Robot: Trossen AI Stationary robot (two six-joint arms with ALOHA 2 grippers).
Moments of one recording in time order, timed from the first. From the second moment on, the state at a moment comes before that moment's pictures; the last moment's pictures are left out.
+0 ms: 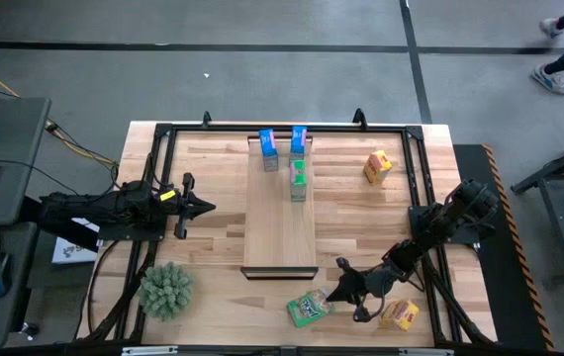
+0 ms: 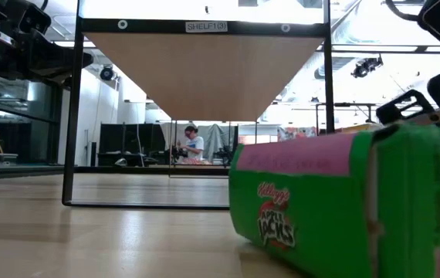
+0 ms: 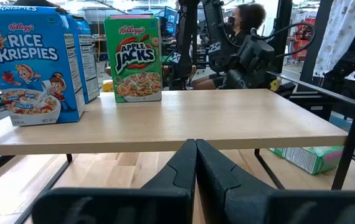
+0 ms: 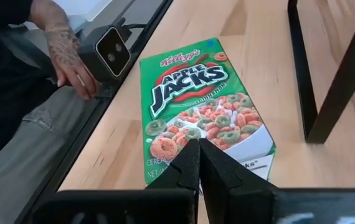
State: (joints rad) left arm 0.00 0.01 0.01 0.01 0.01 0.03; right arm 0.73 1.76 0.52 0.75 0.25 0.42
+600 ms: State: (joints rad) left arm 0.00 0.01 0.01 0.01 0.01 0.03; right arm 0.75 1.73 0.52 0.64 0.25 0.48
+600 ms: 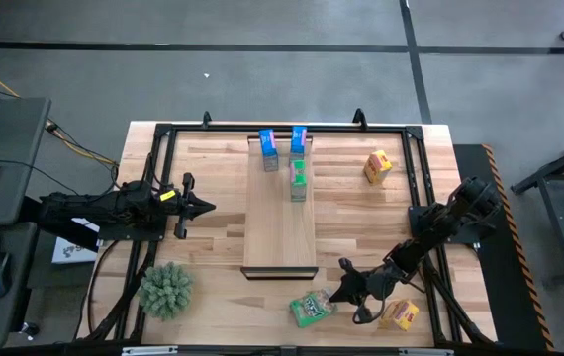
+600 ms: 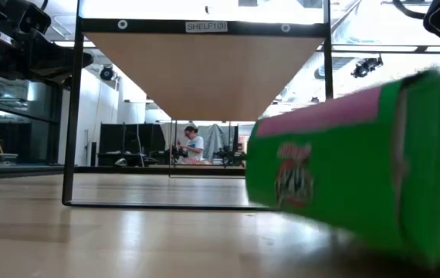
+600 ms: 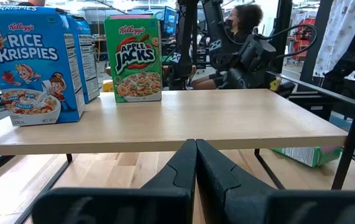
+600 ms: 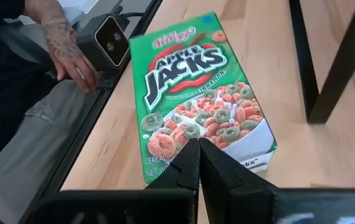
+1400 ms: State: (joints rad) left arm 0.00 0.01 0.01 0.01 0.01 0.03; right arm 0.75 1.64 0.51 0.40 0.29 0.58
